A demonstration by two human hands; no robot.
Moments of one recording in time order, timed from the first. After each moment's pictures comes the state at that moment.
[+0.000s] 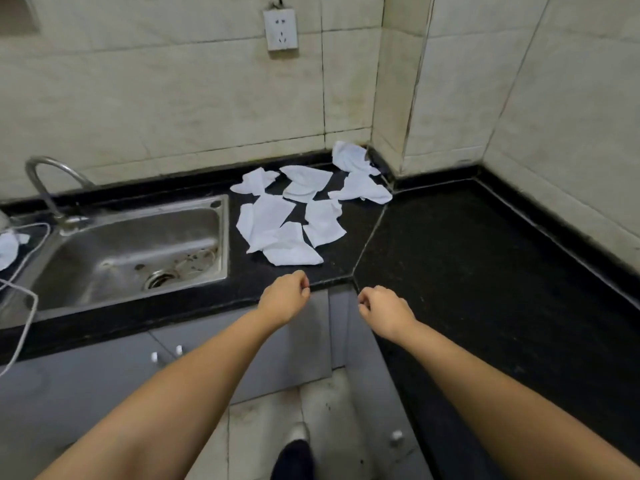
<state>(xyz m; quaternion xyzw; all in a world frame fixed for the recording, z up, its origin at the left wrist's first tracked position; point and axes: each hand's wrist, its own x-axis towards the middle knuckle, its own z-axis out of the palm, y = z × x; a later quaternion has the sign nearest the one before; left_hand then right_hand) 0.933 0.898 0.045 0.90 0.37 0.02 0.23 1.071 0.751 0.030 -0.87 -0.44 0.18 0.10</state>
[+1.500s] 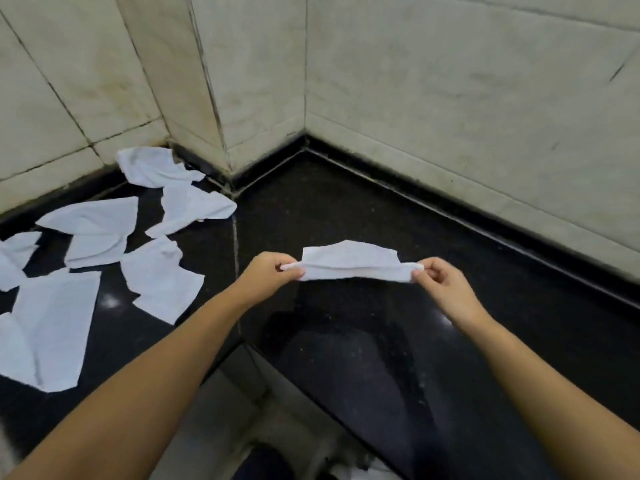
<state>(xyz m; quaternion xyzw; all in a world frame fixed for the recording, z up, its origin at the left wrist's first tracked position) 1.182 0.925 0.031 0.89 -0.01 -0.07 0.45 1.197 0.610 0.040 -0.84 -0.02 0.06 0.53</state>
